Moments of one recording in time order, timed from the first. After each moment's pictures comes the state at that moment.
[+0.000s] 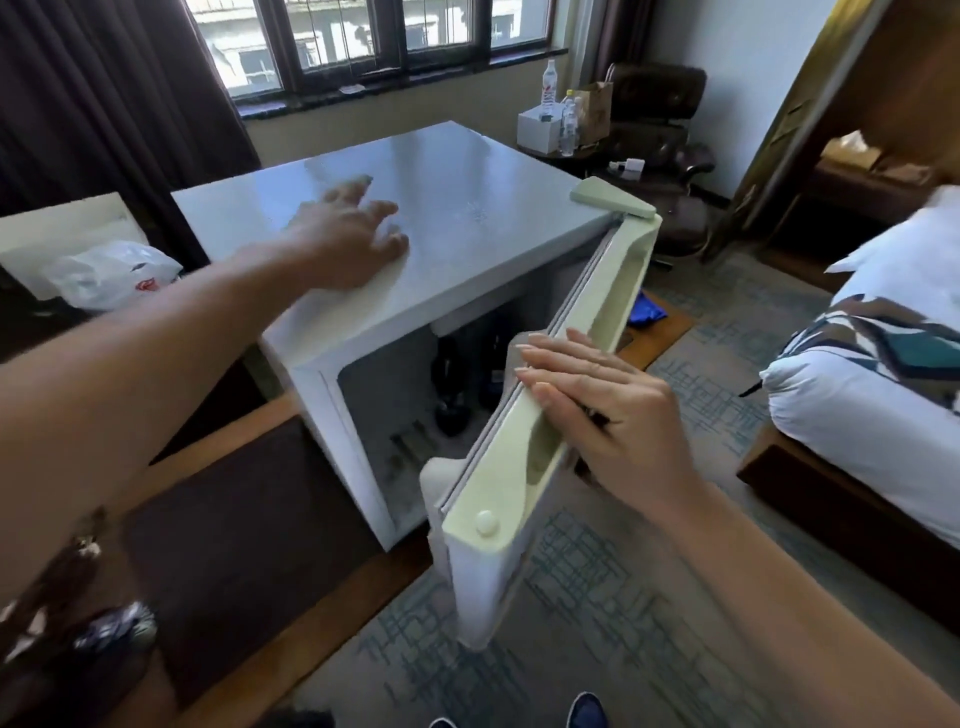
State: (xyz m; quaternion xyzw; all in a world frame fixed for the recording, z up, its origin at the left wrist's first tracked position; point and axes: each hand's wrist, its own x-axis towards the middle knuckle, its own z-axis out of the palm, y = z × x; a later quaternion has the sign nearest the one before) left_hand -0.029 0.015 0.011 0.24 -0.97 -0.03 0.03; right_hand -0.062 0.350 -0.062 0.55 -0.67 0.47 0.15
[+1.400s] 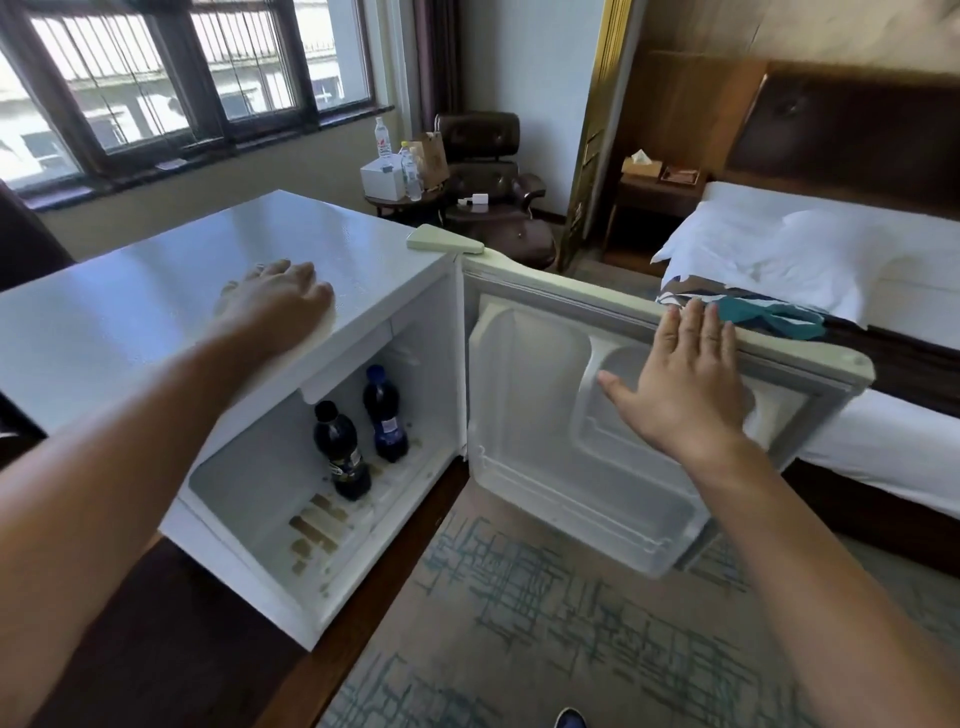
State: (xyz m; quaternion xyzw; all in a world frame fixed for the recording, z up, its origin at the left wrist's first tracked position) left_hand -0.107 0.057 -0.006 0.20 -0.97 -0.09 0.07; right_hand -0.138 0.476 -0.038 0.06 -0.99 -0.06 0.08
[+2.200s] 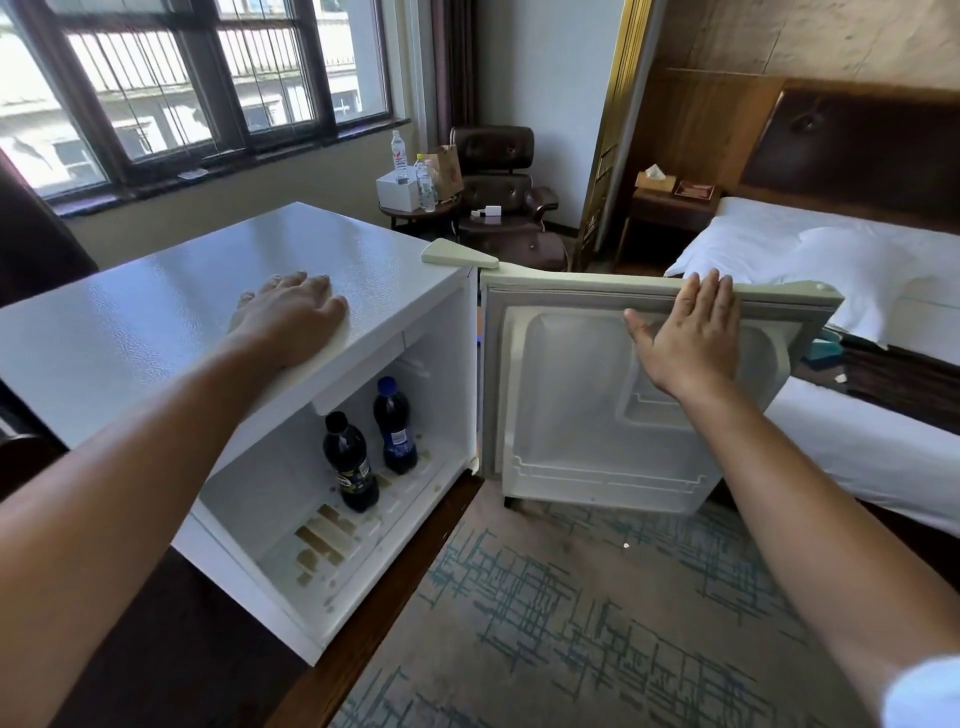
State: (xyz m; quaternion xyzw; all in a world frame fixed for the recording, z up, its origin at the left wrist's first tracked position) left_hand -0.113 0.052 -0.010 0.21 -0.97 -0.10 0.06; right_hand -0.248 0.475 -0.056 0.01 -0.99 0.05 0.15
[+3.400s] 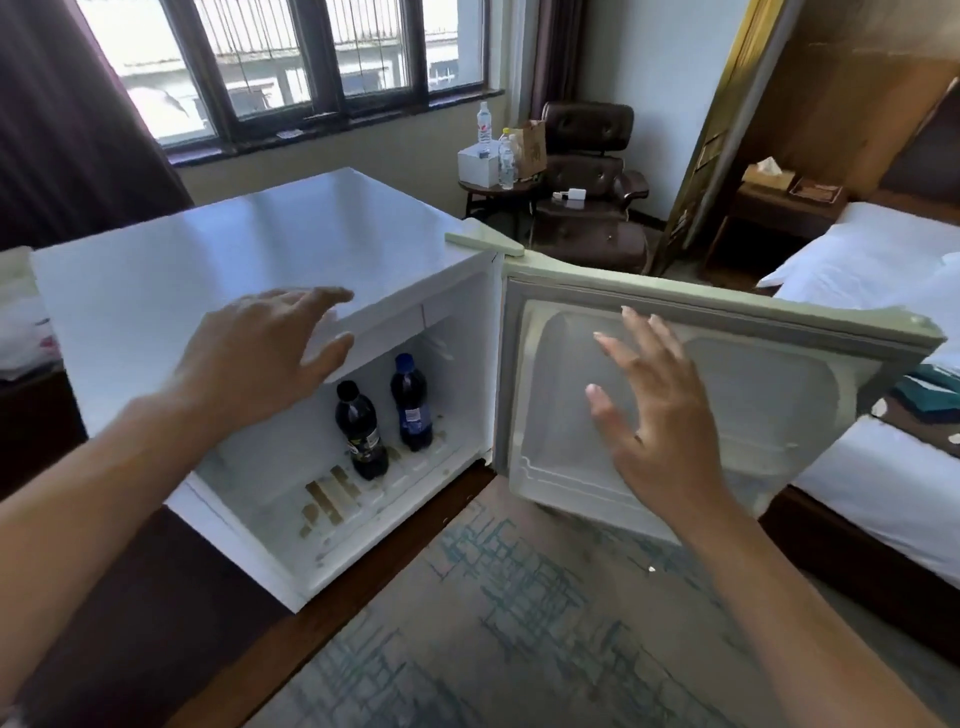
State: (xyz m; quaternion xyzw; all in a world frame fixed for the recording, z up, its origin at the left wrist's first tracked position) left_hand -0.012 0.140 0.003 0.10 -0.97 0.05 0.20; right_hand -0.171 0.470 -0.064 0.35 -0.87 0.29 0.20
